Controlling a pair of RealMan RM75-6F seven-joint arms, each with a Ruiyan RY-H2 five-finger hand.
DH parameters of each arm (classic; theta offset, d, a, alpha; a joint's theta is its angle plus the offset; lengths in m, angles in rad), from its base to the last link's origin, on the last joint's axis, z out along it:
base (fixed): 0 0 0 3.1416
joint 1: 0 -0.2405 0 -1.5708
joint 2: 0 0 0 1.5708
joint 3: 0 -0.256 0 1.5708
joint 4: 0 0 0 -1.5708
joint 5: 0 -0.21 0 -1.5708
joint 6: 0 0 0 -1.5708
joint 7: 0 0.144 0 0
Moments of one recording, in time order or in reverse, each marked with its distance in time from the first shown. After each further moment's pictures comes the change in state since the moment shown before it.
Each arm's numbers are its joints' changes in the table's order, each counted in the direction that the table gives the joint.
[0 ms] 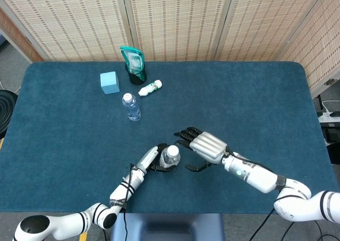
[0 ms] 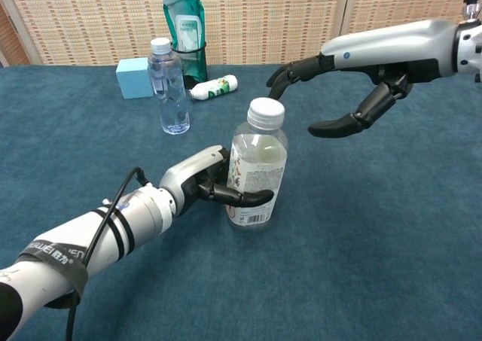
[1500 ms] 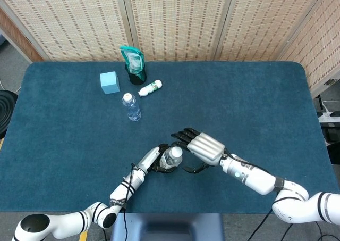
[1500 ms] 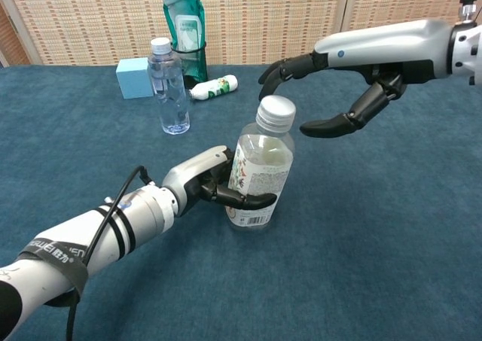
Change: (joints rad) left arm 0.017 -0.006 -0.008 0.002 -0.017 -0.001 0.006; right arm 0.006 0.021 0.005 -0.005 0.004 -0.042 -0.018
